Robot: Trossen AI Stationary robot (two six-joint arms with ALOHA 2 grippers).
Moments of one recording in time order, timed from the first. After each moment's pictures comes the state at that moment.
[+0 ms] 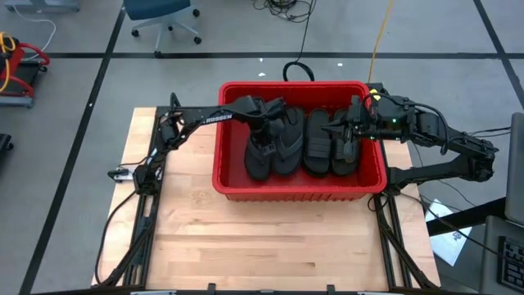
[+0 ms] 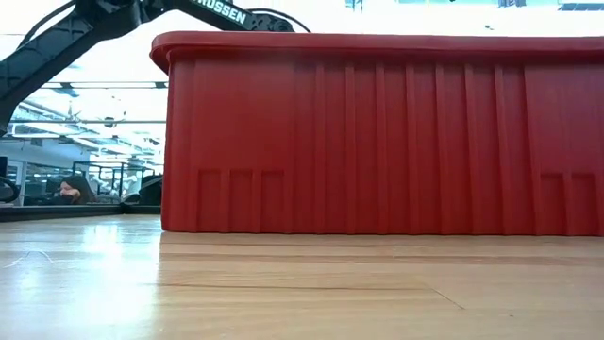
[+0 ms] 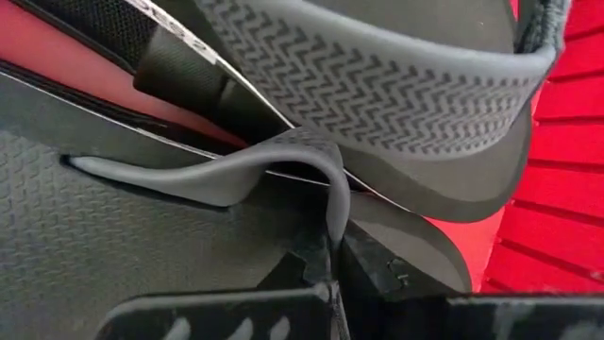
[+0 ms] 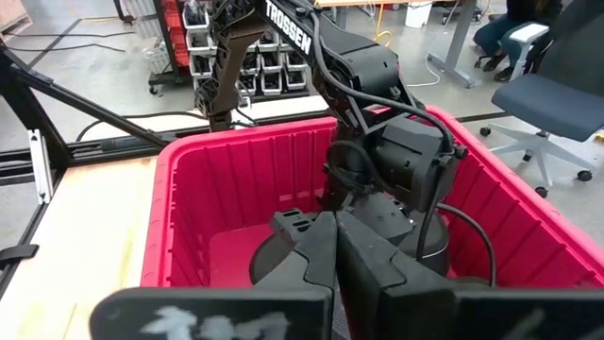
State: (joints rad) left arm 0.40 2.22 1.99 -1.10 0.33 0.04; right arm -0.20 0.94 1.27 -0.68 0.02 0.03
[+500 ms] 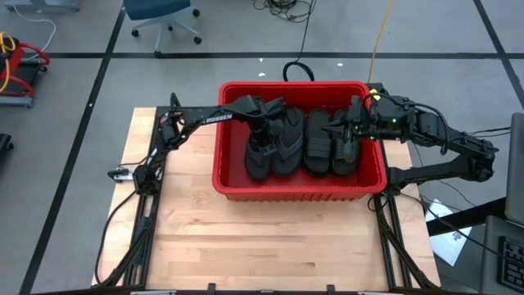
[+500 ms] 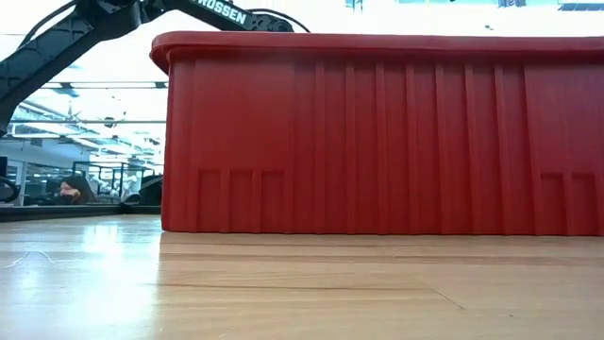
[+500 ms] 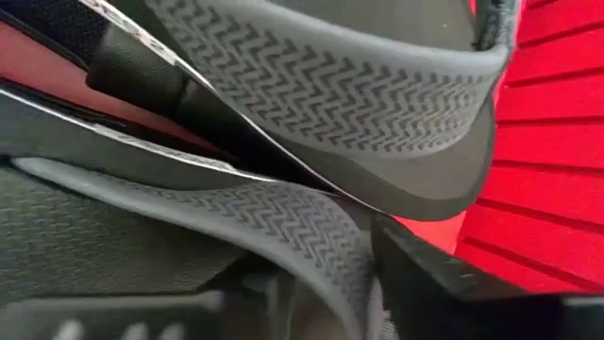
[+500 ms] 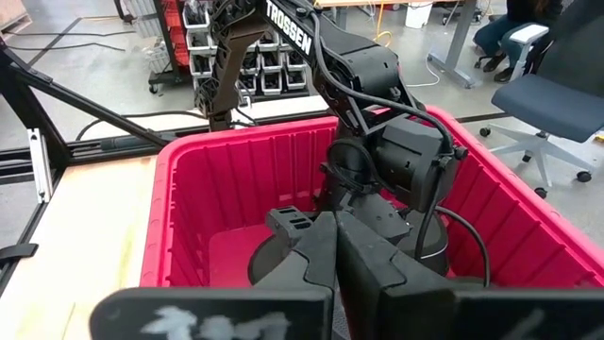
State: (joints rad) left arm 0.40 2.22 1.99 -1.10 0.41 0.02; right arm -0.20 0.94 1.27 -0.68 0.02 0.02
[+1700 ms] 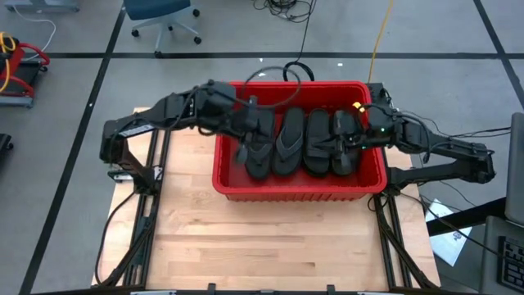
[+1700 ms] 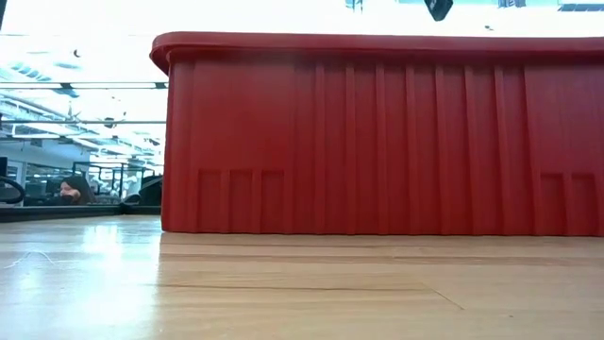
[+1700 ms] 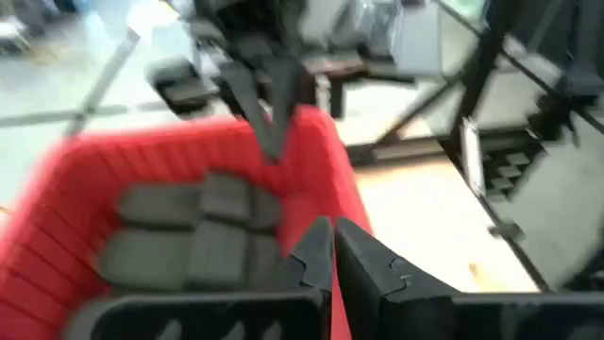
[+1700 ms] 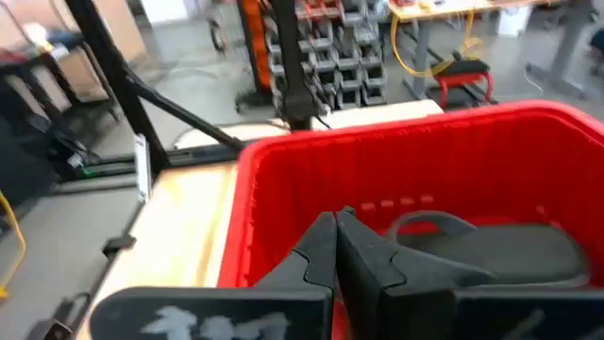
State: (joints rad) left arm 0.12 1.64 1.99 -0.78 0.24 0.15; right arm -0.20 0.90 1.03 -0.41 -0.21 0.08
